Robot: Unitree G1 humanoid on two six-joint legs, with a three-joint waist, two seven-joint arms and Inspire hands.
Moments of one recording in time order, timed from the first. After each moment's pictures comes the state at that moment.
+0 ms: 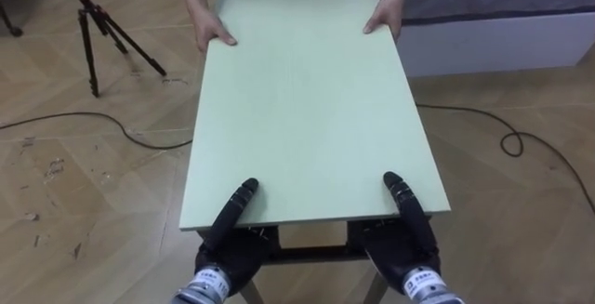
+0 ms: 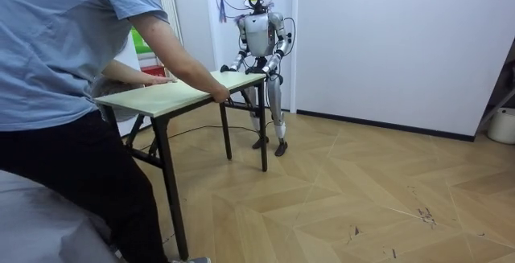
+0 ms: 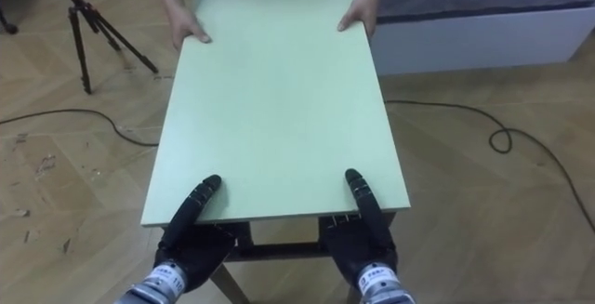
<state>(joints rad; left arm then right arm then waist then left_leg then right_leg) 0.17 0.14 -0.20 0.33 -1.45 0.14 -0.06 0.20 -0.16 0.22 0.27 1.58 0.03 0.04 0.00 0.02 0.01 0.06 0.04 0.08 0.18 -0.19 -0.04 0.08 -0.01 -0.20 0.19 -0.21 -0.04</state>
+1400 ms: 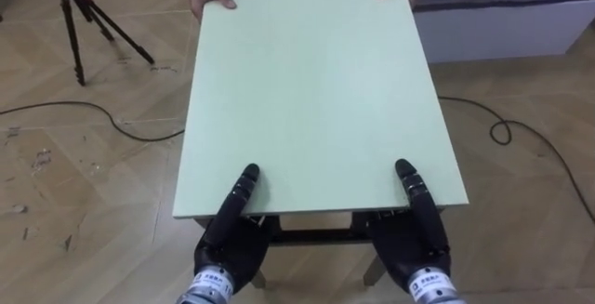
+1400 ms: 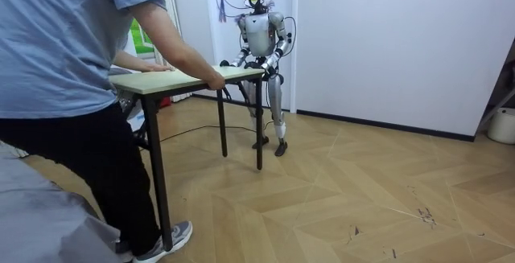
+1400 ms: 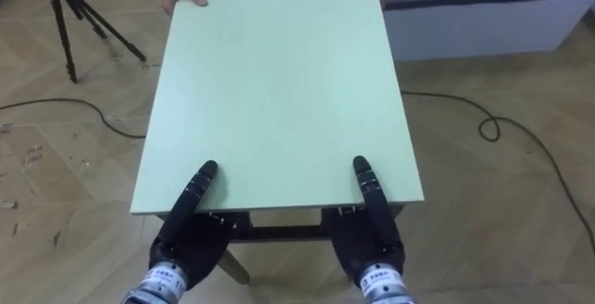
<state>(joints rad) 0.27 0.07 -0.21 0.13 -1.21 0.05 -0.03 0.28 -0.16 0.26 0.10 1.52 -0.08 0.03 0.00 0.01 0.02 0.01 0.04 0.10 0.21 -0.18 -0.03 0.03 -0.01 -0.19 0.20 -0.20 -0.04</state>
